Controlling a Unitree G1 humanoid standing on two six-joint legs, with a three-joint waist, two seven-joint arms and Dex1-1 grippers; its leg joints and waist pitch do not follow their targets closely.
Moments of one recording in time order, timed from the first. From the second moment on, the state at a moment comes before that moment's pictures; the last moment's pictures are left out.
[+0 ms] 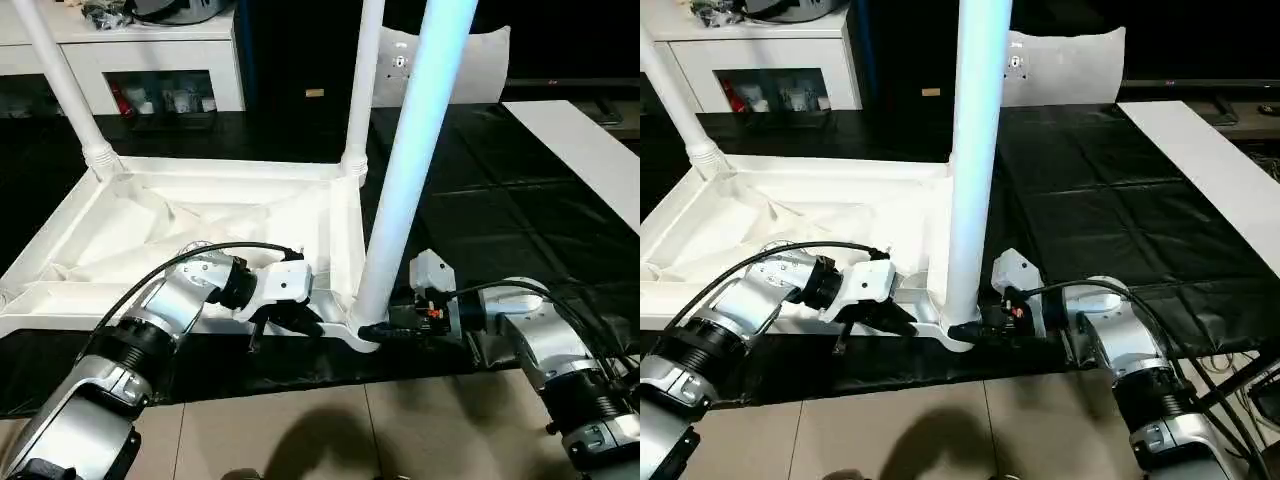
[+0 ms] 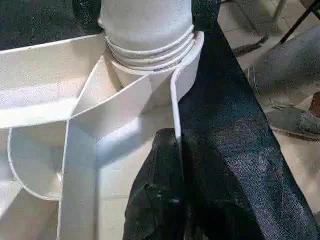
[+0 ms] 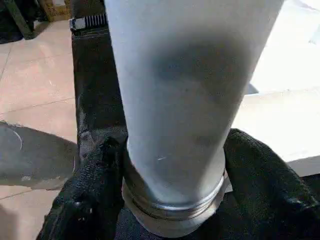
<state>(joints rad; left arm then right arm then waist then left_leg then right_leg) -0.65 0.42 -0.43 0.59 0.06 -0.09 -1.36 -0.44 -0.42 0.22 0.45 0.16 0.04 1.27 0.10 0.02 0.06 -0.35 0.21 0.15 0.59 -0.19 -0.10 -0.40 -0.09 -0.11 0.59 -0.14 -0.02</state>
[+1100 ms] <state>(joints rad) -0.55 0.12 -0.26 0.40 0.13 0.41 -0.68 -0.51 -0.10 0.03 0.56 0.07 0.18 0.51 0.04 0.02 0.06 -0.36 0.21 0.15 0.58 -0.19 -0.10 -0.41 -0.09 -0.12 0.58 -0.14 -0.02</state>
